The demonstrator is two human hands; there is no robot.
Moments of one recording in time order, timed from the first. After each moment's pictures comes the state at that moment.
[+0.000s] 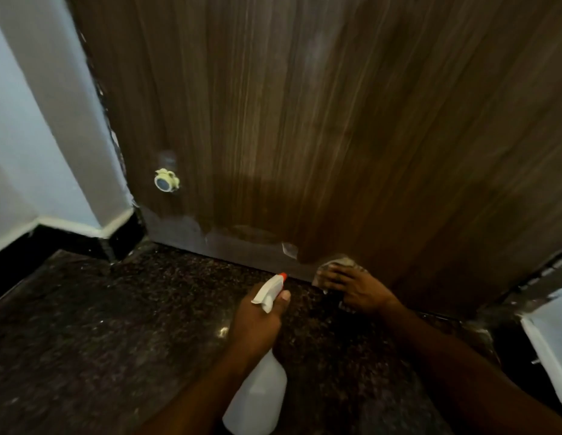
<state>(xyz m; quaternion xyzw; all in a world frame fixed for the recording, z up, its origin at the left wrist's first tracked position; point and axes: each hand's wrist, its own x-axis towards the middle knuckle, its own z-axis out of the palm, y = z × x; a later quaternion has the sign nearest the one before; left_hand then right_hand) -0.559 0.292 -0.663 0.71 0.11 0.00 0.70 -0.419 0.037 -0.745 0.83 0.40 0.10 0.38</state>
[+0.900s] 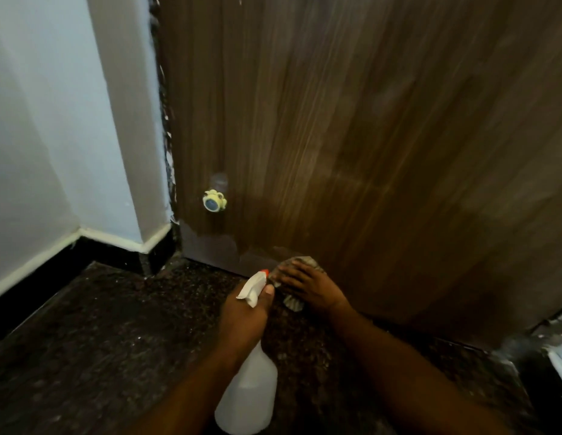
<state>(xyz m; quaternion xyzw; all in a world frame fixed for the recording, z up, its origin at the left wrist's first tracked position) -0.537 0.393 -0.655 0.72 0.11 0.06 0.68 -0.390 0.207 -0.722 0.76 0.49 0.17 0.40</state>
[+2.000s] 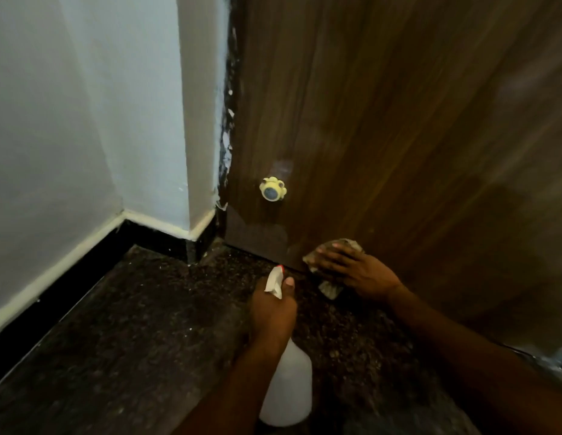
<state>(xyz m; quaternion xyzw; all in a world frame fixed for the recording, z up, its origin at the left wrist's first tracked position) -0.509 0.448 -0.698 0.69 0.23 0.03 0.68 -0.374 0.235 -0.705 0.74 0.51 0.17 0.41</state>
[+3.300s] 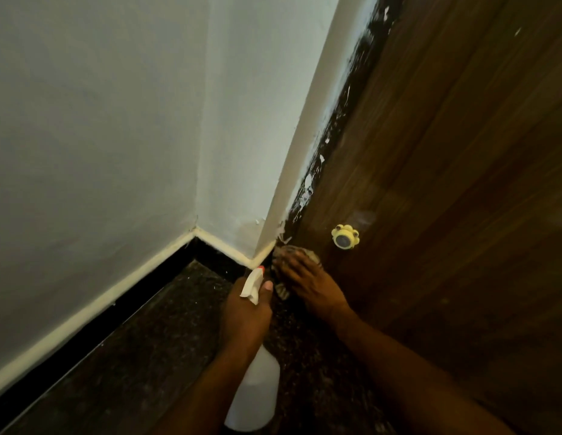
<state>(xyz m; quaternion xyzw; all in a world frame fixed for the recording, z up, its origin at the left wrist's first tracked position) -0.498 0.582 -0.682 0.67 0.30 0.13 0.66 -0.339 0.447 -0.745 0.76 0.47 0.18 0.40</state>
